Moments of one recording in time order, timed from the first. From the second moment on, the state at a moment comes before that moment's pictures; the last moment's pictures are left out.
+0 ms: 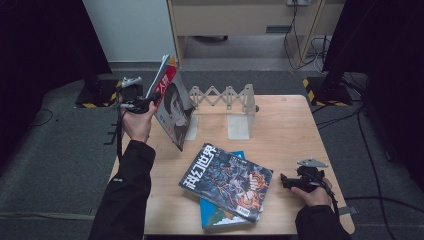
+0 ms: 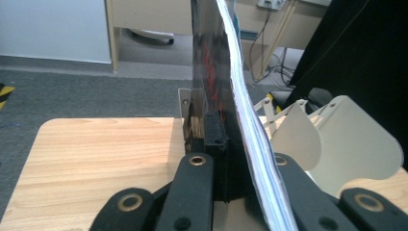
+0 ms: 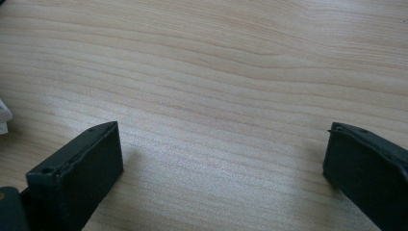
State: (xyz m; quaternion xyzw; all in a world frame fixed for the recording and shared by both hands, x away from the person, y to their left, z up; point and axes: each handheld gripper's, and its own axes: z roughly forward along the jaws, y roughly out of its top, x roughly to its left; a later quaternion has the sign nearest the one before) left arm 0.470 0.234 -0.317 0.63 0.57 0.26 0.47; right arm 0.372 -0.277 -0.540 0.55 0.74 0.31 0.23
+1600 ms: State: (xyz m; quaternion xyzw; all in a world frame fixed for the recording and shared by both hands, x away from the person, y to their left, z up) left arm 0.469 0.219 -0.358 0.62 0.56 0.29 0.46; right arm 0.372 -0.276 -0.540 0.55 0.74 0.31 0.23
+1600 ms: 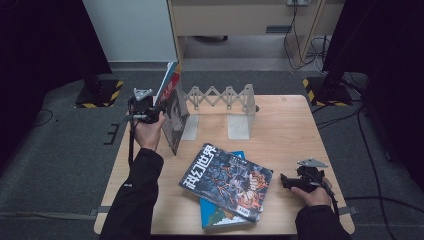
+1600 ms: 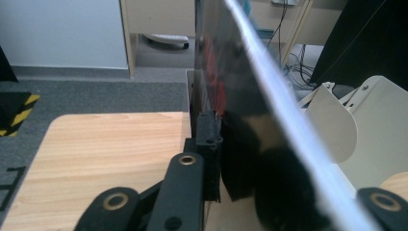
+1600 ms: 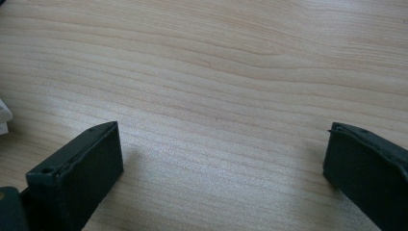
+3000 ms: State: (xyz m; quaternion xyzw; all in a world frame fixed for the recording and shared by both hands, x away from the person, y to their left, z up) left arm 0.453 0.214 -0.359 0.62 0.53 0.37 0.45; right arm 0.372 -0.276 -0.540 0.55 0.74 0.31 0.23
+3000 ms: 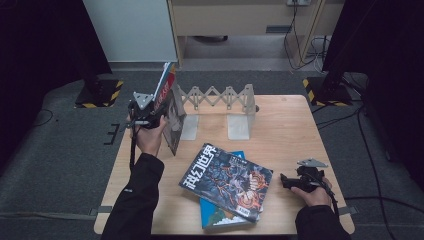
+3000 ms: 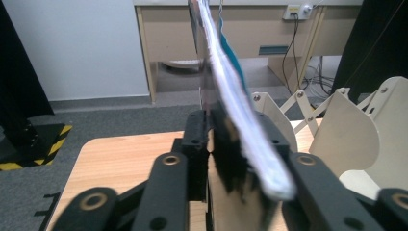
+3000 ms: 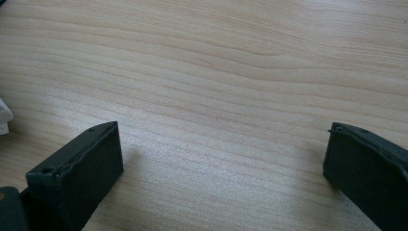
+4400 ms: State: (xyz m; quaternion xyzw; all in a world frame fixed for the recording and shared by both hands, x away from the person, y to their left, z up) left arm 0.364 0.252 -0.368 0.65 0.49 0.29 0.51; right arm 0.372 -0.277 -0.539 0.56 0.74 0.31 0.23
